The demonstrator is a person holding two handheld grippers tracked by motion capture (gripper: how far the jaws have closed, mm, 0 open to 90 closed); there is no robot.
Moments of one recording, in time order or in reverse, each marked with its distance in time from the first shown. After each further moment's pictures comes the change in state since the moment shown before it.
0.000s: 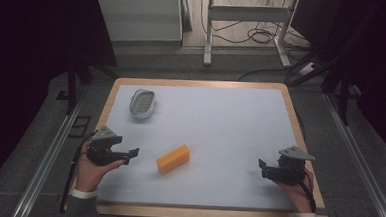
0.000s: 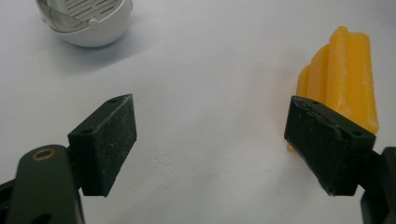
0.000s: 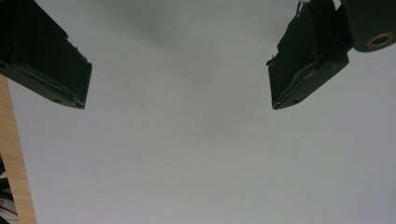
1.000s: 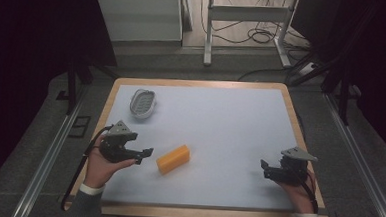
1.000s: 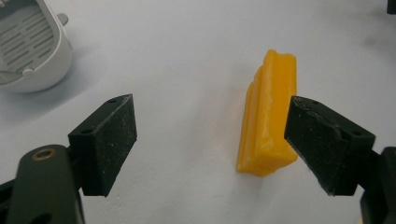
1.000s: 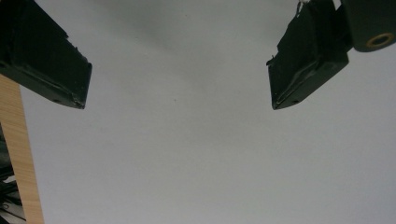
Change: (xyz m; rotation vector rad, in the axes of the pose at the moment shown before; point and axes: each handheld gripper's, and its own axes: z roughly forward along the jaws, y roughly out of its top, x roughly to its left) left arm -0.036 0.035 0.003 0.019 -0.092 0.111; right arm -0.004 -0.002 -0.003 0.008 -0.012 0.008
